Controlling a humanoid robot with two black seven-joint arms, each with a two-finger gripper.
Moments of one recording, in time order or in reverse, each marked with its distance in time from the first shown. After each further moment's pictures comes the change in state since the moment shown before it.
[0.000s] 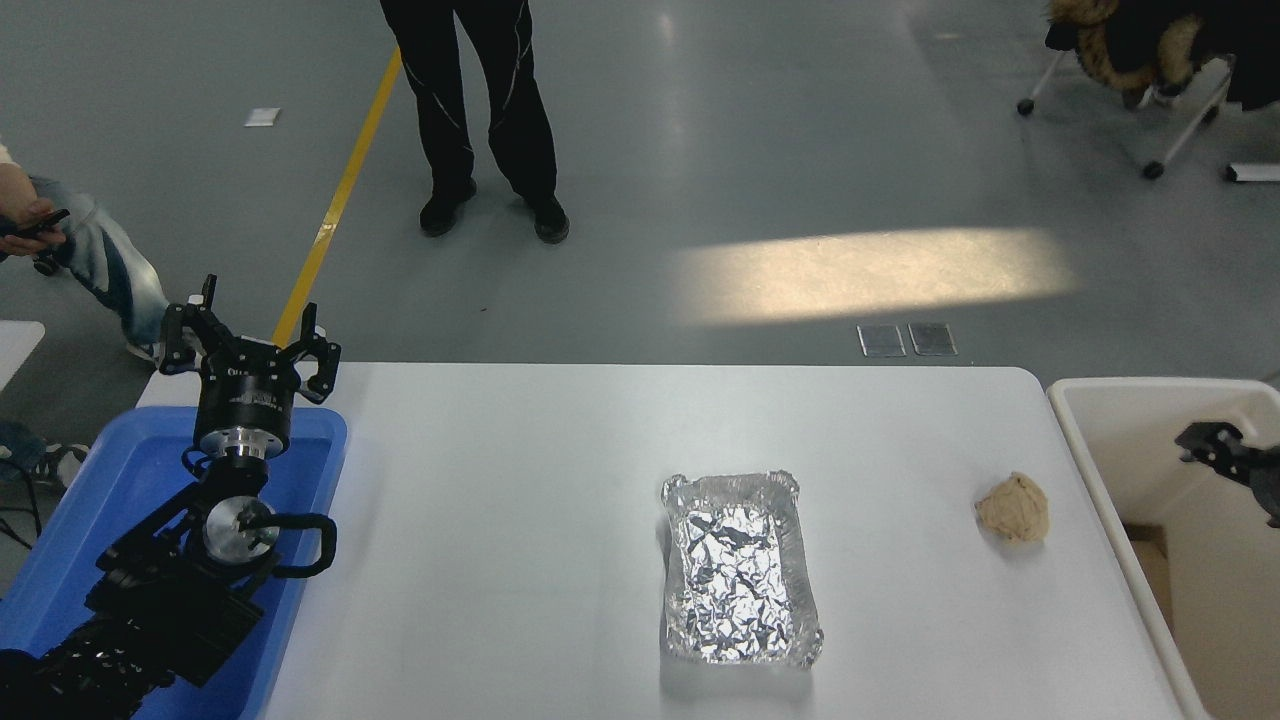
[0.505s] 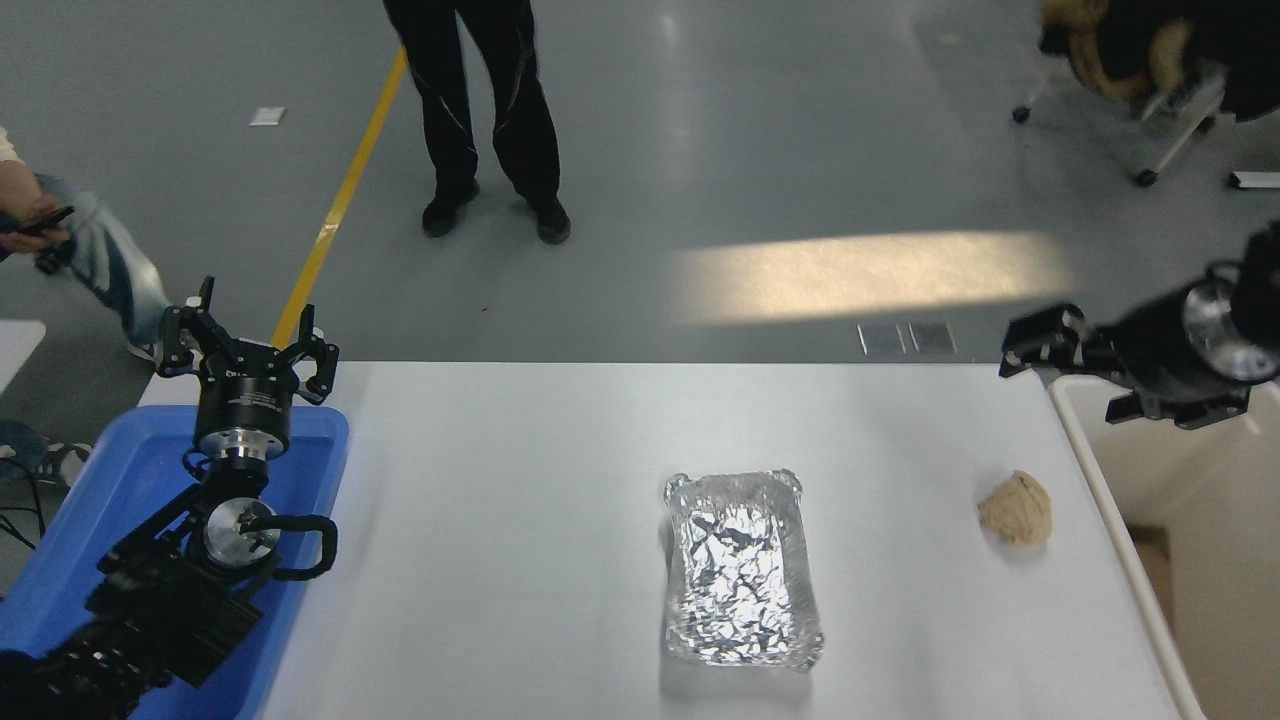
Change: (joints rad) left arm 0.003 0.000 -0.001 0.001 -0.004 0.000 -0.001; right arm 0.832 0.285 -0.174 0.579 0.176 0.277 -0.001
